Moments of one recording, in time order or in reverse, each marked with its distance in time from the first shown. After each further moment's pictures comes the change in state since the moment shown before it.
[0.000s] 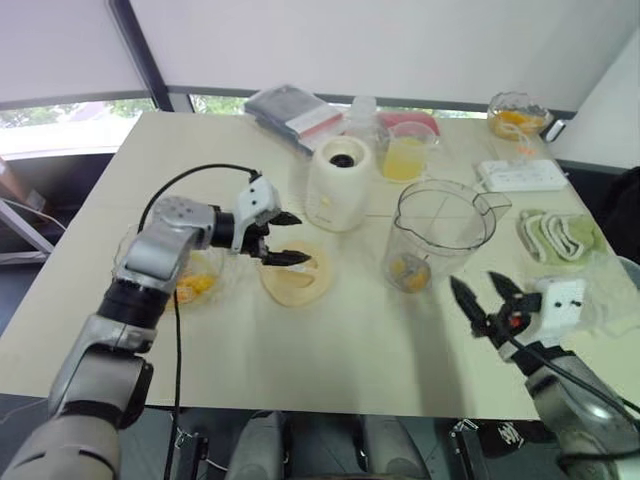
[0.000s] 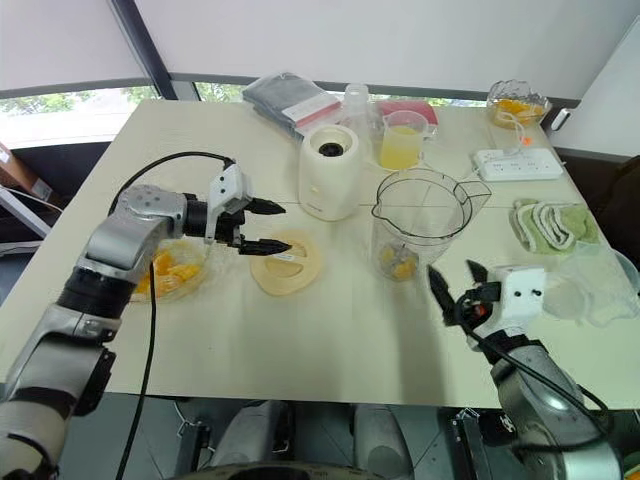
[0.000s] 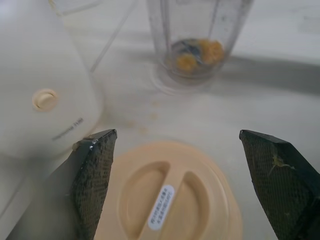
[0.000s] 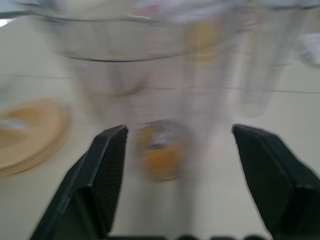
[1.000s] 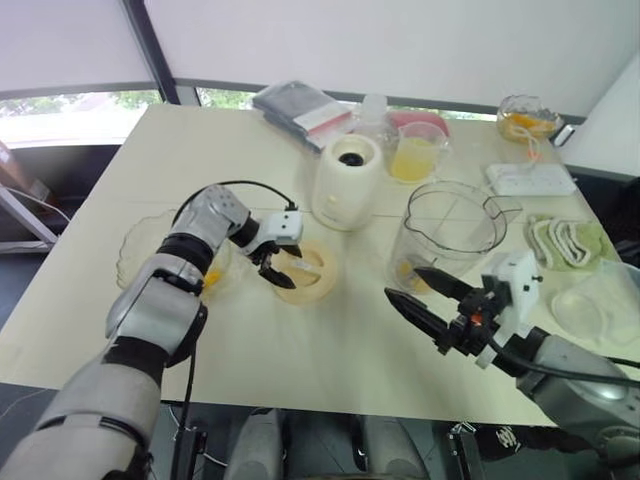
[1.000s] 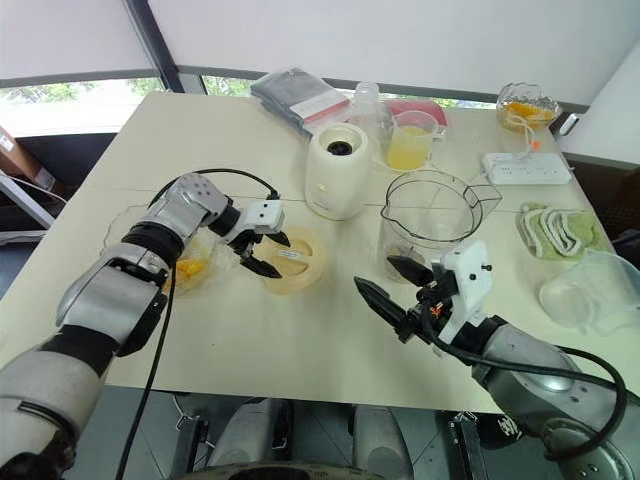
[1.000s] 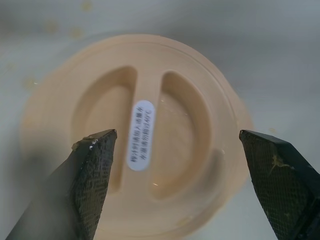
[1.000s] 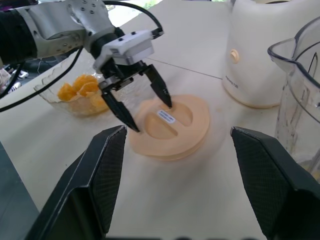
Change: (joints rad) left arm -0.351 -0.232 -0.158 0.882 0.408 -0.541 -0.183; right arm -0.163 -0.217 0.043 -0.182 0.477 0.238 -0.153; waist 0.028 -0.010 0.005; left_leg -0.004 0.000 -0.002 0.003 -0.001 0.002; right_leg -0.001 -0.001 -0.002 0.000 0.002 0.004
